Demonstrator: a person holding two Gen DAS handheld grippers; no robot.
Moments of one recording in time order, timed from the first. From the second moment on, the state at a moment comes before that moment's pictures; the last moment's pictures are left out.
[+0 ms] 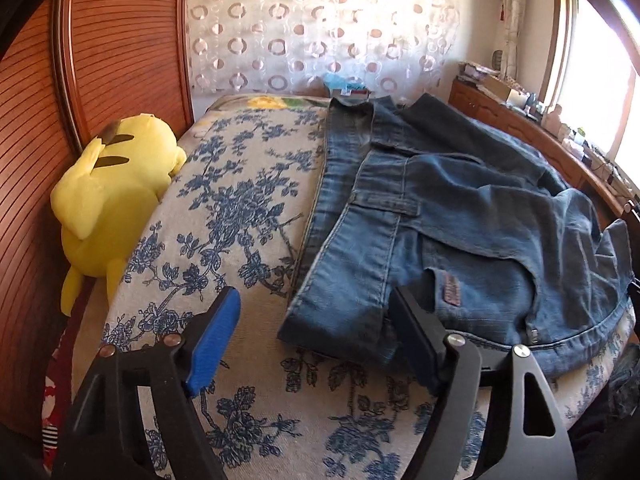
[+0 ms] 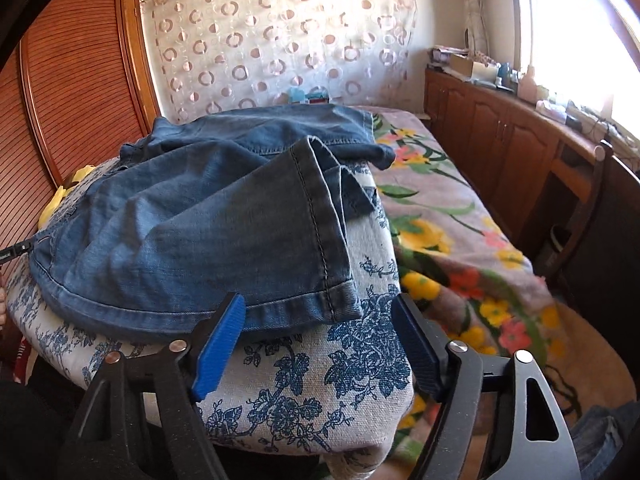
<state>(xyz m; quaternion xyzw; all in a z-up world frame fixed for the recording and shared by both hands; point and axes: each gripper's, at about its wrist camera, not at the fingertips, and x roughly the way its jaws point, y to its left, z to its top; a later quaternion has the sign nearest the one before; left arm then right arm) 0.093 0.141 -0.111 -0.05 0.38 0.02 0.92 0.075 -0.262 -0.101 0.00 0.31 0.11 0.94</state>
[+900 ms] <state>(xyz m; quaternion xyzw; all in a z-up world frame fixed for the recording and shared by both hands) 0.033 0.140 -0.041 -0.08 0.30 -0.04 0.95 -0.008 -0.283 -0.012 -0.01 0.22 0.17 0.96</state>
